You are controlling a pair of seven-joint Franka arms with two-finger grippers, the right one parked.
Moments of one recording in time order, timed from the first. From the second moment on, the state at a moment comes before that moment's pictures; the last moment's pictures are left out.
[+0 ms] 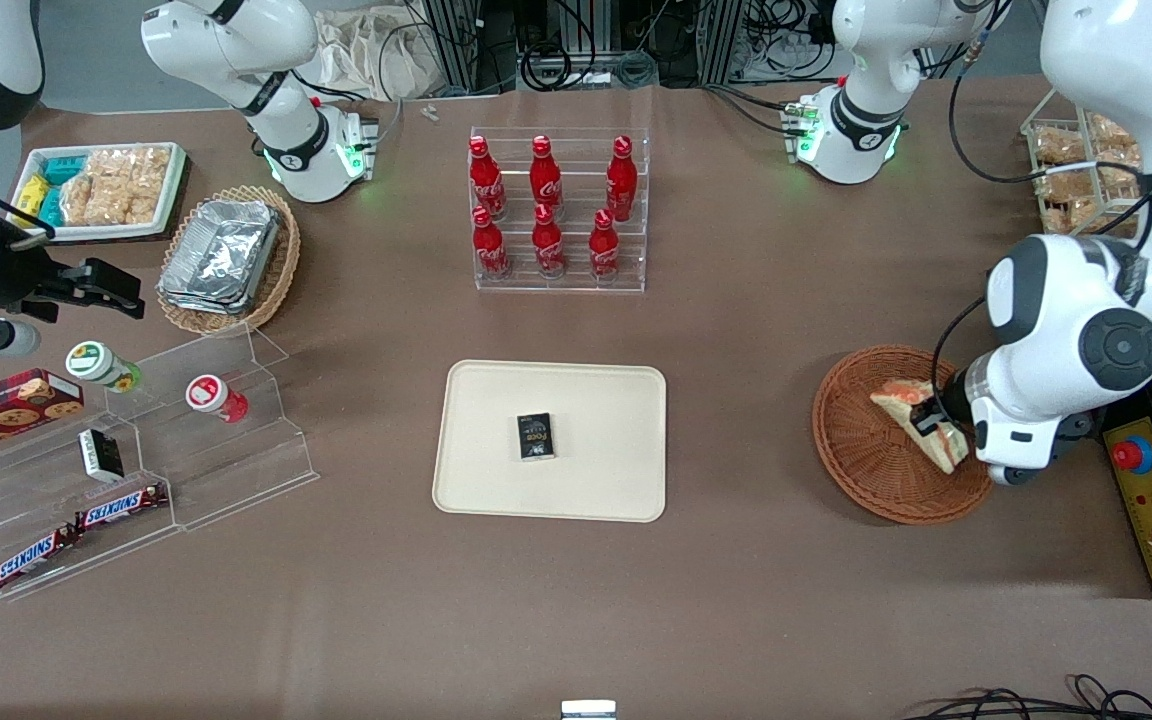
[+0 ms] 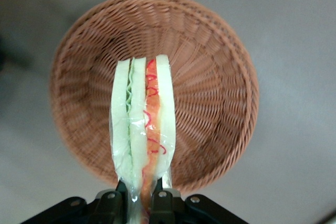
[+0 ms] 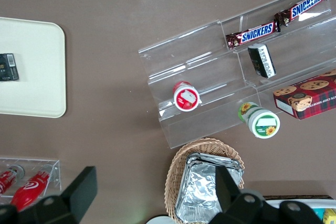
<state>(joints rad) 0.11 0.30 -0.21 -1.80 0.09 1.94 -0.73</state>
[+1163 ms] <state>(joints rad) 0.10 0.35 -0.63 -1.52 0.13 1.59 -0.38</state>
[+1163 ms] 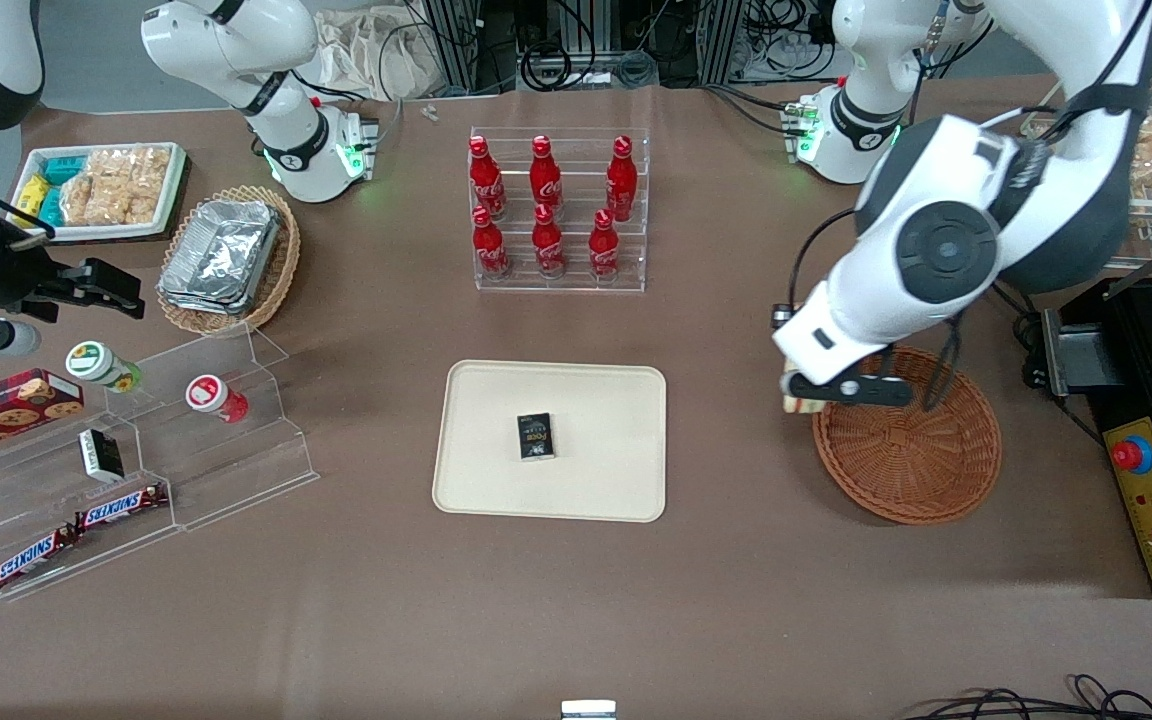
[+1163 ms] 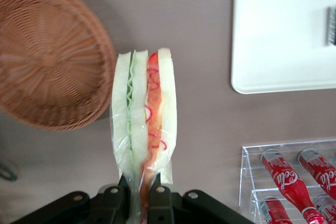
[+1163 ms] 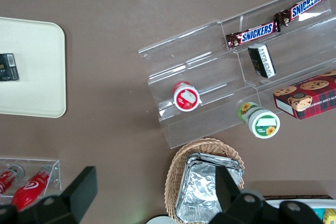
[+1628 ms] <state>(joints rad) -0.01 0.55 -0.69 -1.53 0.25 1.84 -0.44</state>
